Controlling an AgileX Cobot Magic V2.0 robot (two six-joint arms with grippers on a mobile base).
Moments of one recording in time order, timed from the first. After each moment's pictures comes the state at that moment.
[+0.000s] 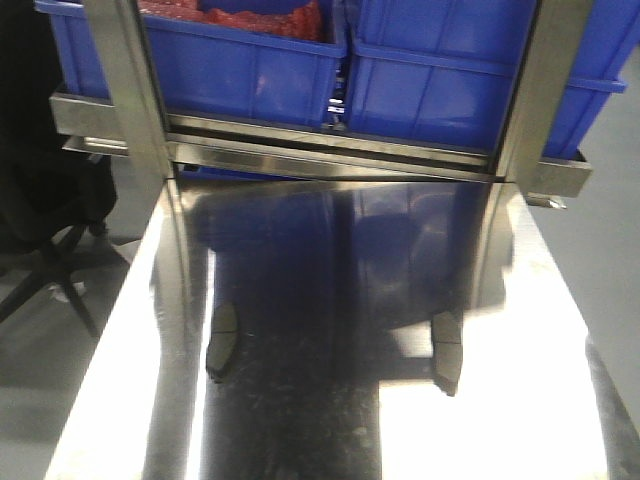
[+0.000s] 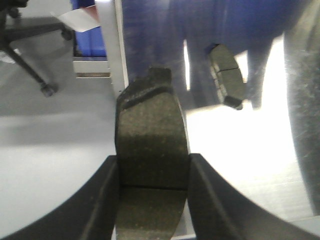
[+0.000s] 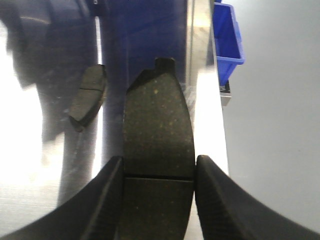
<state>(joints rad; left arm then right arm) -0.14 0.64 -0.60 -0.07 0.83 -0.03 0.09 0.43 -0.45 -0.04 0.78 0.11</state>
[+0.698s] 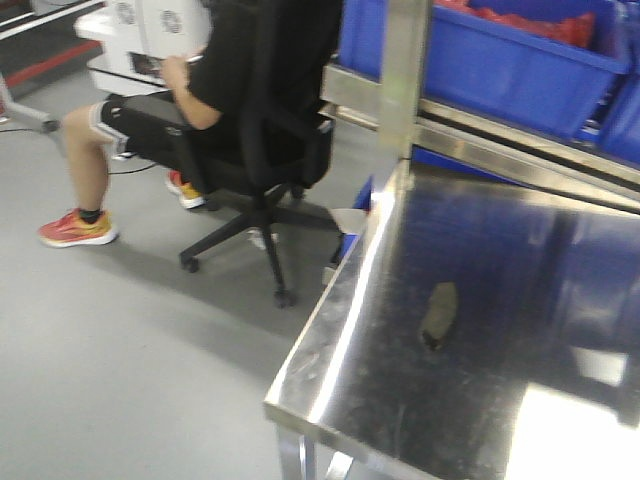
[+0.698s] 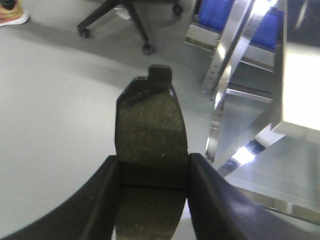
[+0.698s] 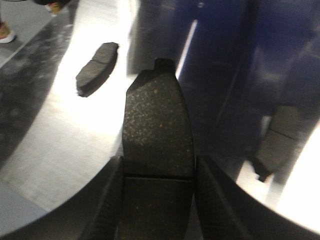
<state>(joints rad) -0.14 0.64 -0.60 -0.07 0.83 -0.03 0.09 0.43 -0.45 -0.04 0.78 0.11</state>
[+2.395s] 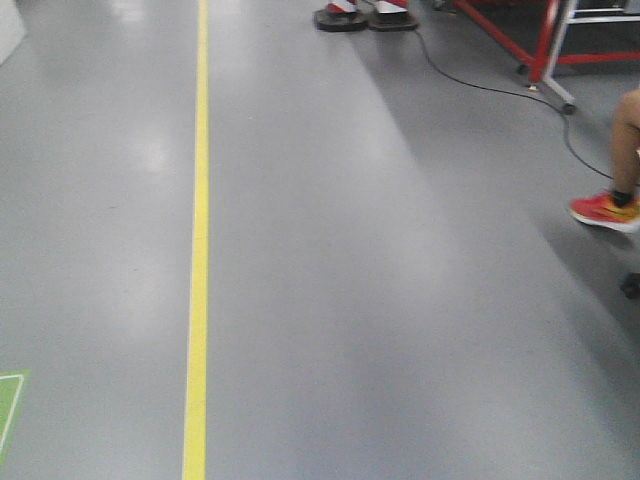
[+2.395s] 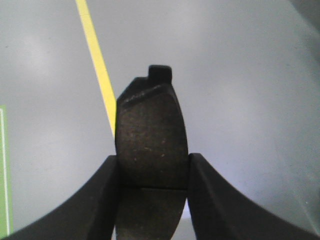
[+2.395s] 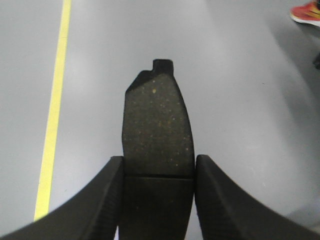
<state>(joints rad) -0.14 0.64 -0.60 -0.07 0.83 -0.03 0.09 0.43 -0.45 -0.03 0.78 0.11</state>
